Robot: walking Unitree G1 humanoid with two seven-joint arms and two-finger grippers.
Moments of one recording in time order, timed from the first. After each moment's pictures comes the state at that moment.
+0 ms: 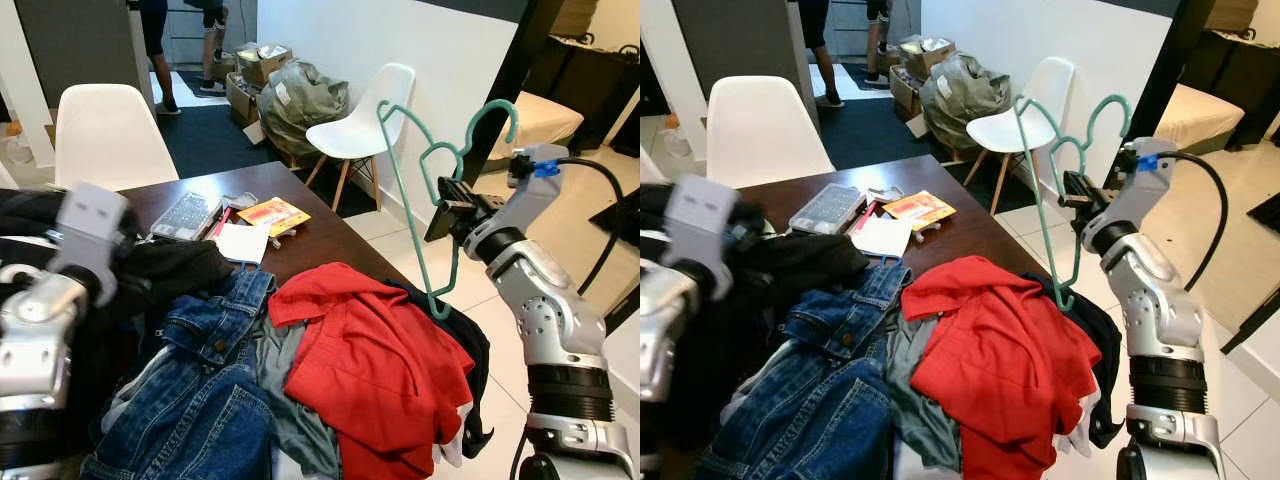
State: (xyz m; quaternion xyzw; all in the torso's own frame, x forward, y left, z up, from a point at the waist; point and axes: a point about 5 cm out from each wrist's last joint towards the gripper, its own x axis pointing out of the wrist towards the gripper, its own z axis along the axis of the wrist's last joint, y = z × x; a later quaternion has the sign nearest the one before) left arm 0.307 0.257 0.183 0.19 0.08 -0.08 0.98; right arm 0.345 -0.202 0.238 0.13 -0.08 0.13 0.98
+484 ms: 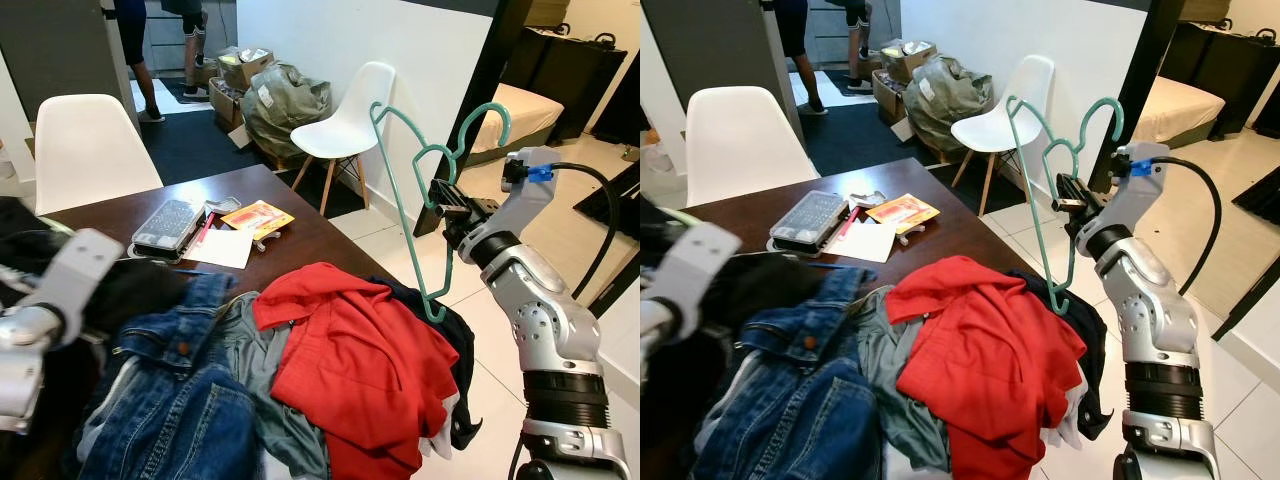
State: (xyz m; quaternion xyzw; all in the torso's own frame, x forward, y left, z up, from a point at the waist) left arm 0.282 0.333 0.179 0.31 0.20 0.12 0.92; right arm 0.343 -0.202 0.238 0.13 -0.08 0.13 0.98
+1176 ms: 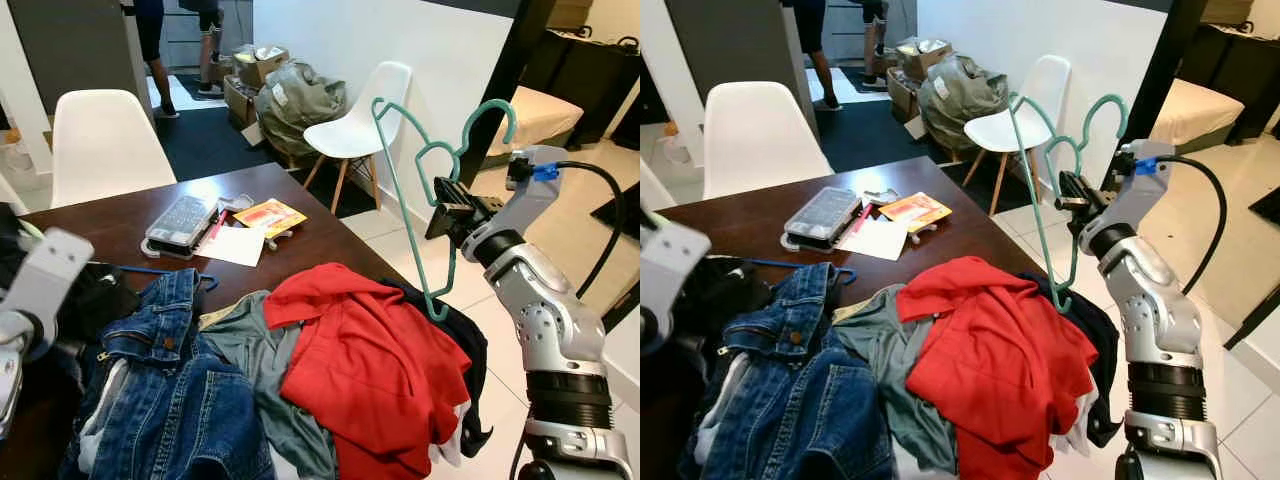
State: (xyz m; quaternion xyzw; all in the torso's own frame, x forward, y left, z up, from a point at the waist) left arm 0.272 0.336 0.198 0.31 0.23 0.12 0.92; right arm 0.342 -0.204 0.241 0.12 -0.09 0.13 0.98
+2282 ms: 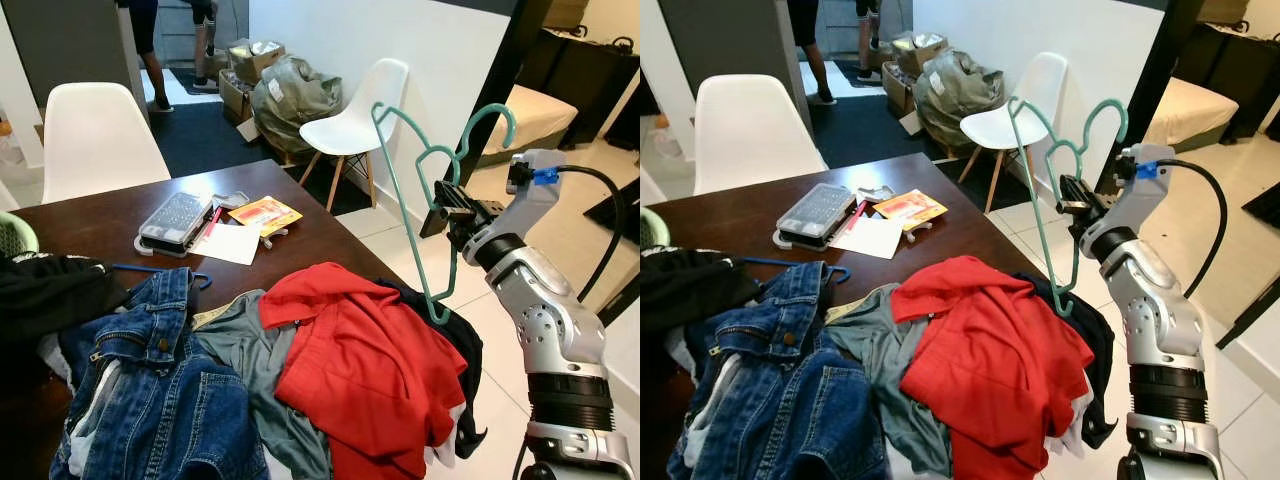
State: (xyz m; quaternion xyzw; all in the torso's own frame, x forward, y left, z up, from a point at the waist) left arm 0.226 0.346 0.350 0.34 -0.25 0.39 0.82; right arm 0.343 -0.203 0.238 0.12 -0.09 0.14 0.98
